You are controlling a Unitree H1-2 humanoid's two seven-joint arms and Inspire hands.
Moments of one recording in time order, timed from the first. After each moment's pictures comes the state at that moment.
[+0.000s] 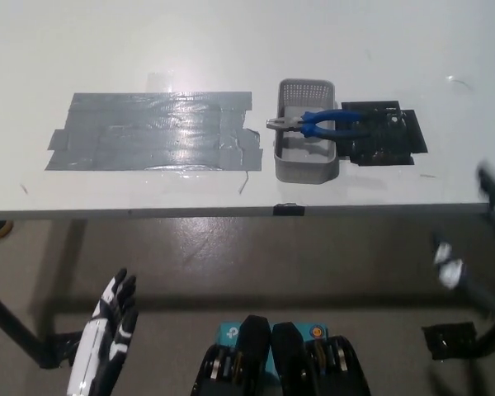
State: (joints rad) left_arm 0.12 0.07 0.00 -0.07 0.12 -0.22 -0.03; right_arm -0.14 -0.21 -0.04 -0.31 -0.18 -0.14 0.02
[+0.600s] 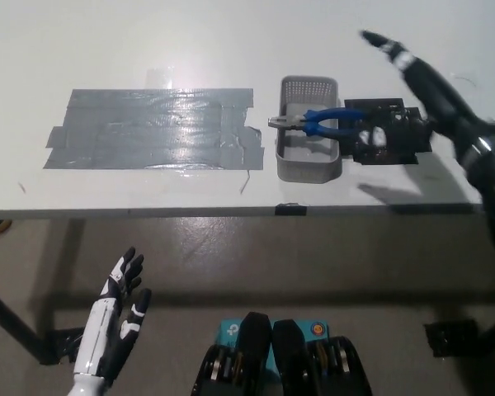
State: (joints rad) left_arm 0.08 0.08 0.00 -0.07 0.16 -0.18 -0.03; right_arm -0.84 -0.39 0.30 0.25 -0.30 0.22 0.29
